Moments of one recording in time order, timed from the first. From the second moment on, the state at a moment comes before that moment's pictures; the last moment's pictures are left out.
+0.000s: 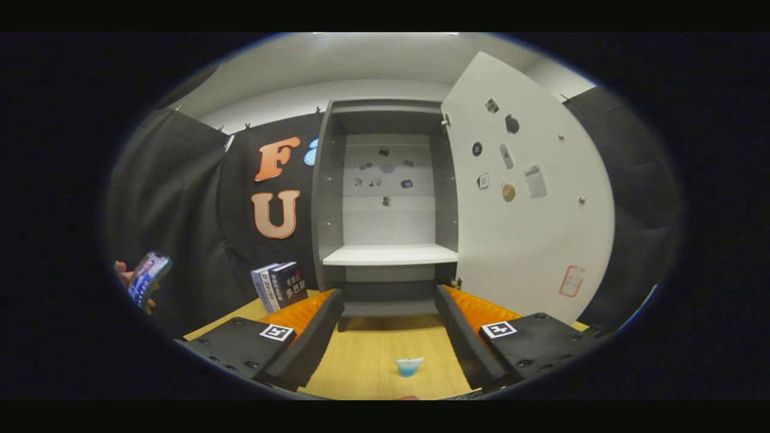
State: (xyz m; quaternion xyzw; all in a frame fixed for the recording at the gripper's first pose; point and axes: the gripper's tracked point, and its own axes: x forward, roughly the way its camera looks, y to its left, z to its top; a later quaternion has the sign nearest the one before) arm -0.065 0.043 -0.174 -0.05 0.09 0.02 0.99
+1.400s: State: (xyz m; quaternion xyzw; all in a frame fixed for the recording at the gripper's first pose) arm -0.048 -0.042 -0.455 0.00 0.35 -0.03 0.94
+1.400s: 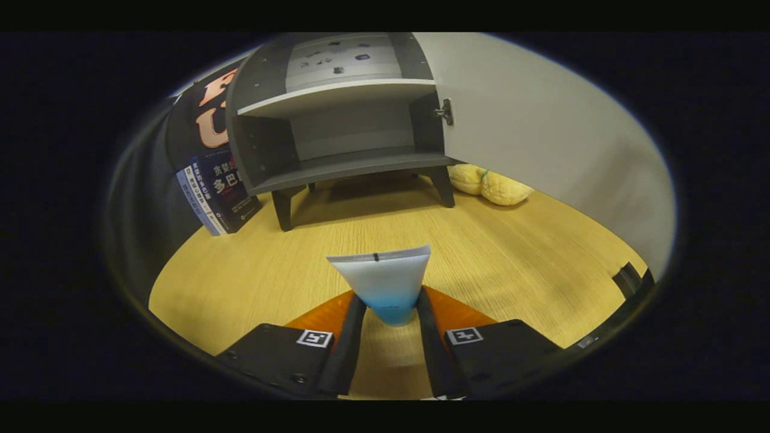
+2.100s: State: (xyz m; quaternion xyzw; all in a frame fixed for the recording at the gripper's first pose) arm -0.024 -0.020 -0.284 0.01 0.24 -0.02 0.97
